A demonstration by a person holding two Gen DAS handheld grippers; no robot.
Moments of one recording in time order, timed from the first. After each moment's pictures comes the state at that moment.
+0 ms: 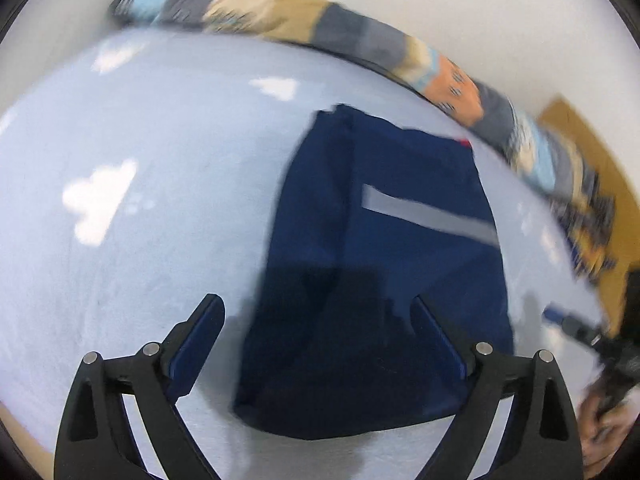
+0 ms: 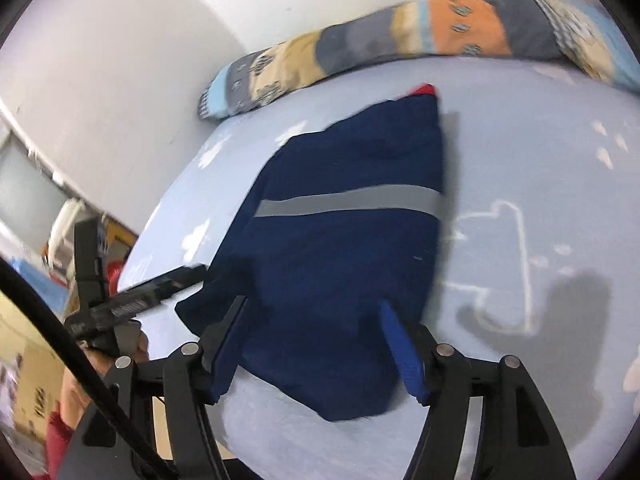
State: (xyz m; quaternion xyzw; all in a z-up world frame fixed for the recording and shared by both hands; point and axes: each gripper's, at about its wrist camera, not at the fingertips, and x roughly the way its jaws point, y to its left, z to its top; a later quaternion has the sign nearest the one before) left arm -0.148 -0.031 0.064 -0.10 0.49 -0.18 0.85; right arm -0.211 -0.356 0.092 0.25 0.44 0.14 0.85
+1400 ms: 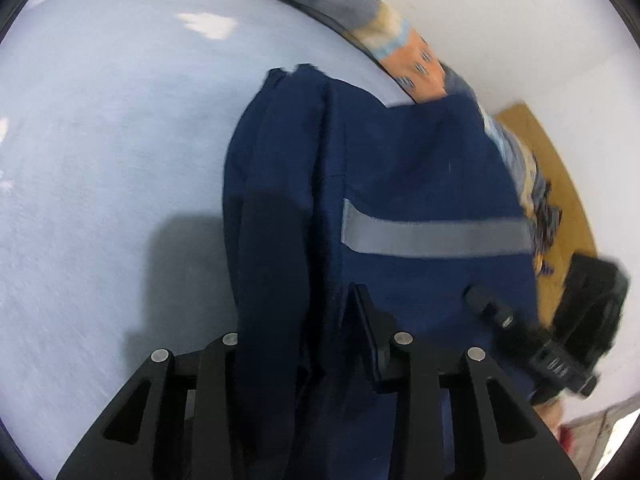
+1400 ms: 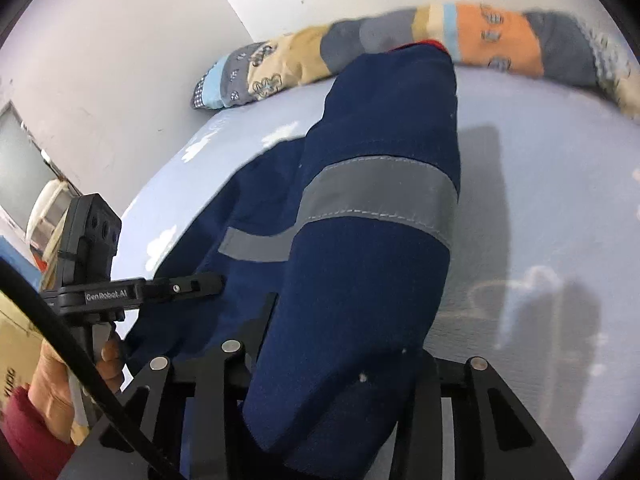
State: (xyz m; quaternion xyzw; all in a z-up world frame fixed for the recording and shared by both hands) left arm -0.111 -0.111 0.025 -0.14 0.54 -0.30 0.78; right arm -0.148 -0.337 0.073 0.17 0.42 0.15 0.88
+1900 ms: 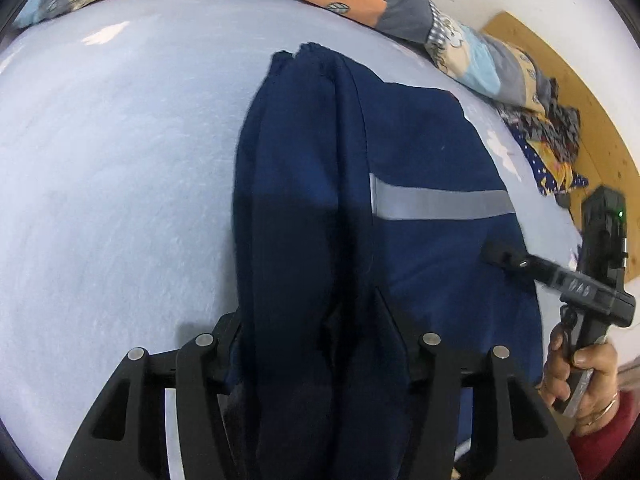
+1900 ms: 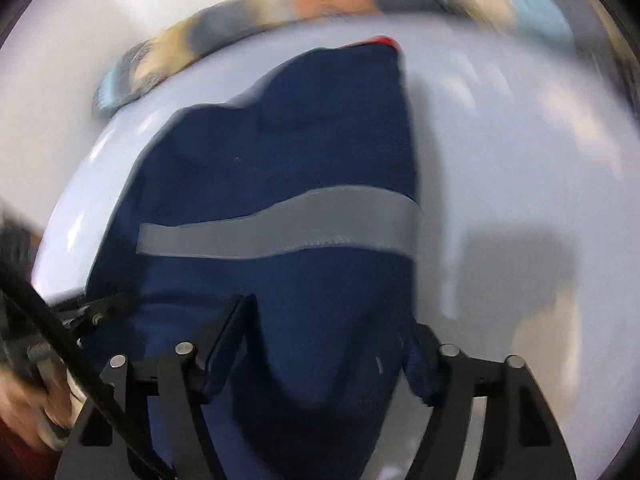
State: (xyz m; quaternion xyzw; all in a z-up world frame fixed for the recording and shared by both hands) left arm -0.193 -0.227 0.019 -0.01 0.54 -0.29 0.79; right arm -0.255 -0.495 0.020 0.25 0.50 0.00 0.83
